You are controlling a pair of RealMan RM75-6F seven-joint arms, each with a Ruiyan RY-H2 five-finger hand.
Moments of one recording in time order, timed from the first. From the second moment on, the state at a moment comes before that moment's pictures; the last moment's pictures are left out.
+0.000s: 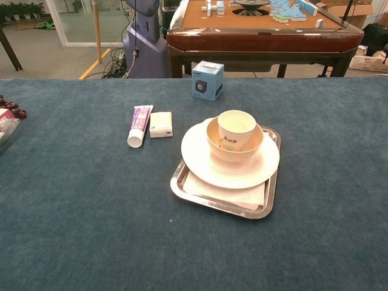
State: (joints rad) left arm -0.12 -1.15 -0.06 -1.60 1.45 1.46 0.15; right arm 0.20 -1.05 0.12 -1.62 -1.40 1.22 0.01
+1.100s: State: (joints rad) left arm -0.12 -1.14 -0.10 -1.56 1.36 1.44 0.12; right arm 0.65 -1.19 0.17 -1.45 -1.37 0.70 0.27
